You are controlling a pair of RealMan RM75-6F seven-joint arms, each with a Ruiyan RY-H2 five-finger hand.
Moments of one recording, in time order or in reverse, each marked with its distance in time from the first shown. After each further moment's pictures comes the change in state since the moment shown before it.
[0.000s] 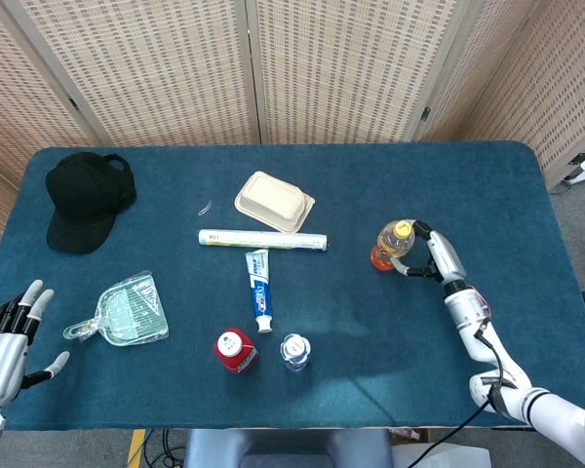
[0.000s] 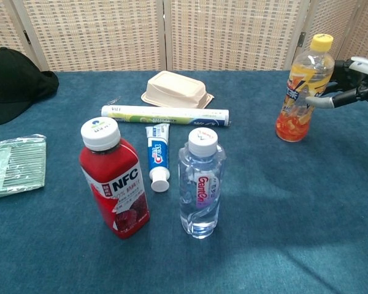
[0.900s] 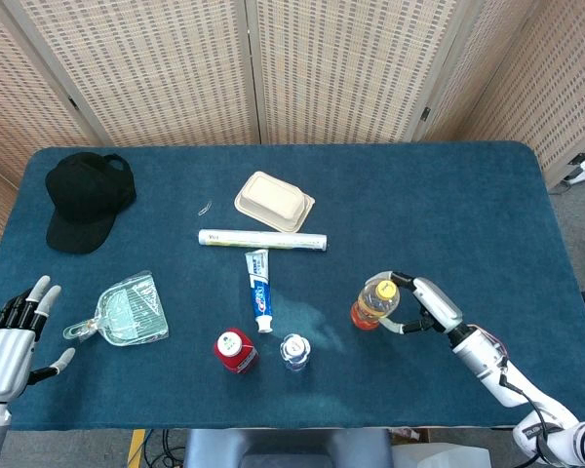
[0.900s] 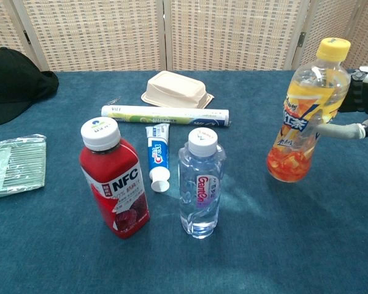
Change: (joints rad) left arm -0.016 0.008 -0.007 -0.041 -0.001 -0.010 0.051; right arm -0.066 0.220 -0.217 -0.296 -0.355 0.203 0.149
